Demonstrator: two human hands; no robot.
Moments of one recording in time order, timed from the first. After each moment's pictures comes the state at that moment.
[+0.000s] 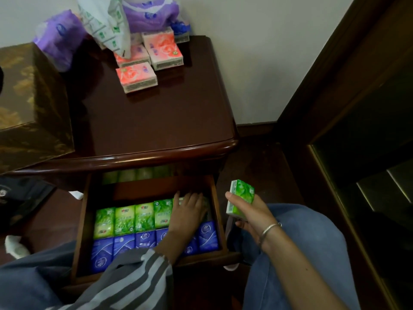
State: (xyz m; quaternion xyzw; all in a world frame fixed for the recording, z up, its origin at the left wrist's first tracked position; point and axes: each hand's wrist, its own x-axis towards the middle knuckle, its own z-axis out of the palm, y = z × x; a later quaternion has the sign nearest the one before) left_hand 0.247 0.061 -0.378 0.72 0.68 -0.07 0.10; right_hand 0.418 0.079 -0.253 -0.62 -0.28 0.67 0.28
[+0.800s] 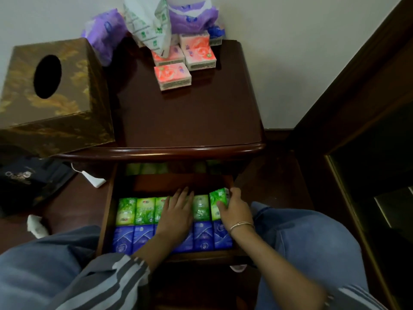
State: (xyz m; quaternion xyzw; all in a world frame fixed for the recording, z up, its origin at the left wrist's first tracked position) left_hand 0.178 0.020 -0.370 0.69 0.71 -0.02 0.15; right_hand 0.343 0.077 -0.296 -0.68 -0.63 0.36 0.05
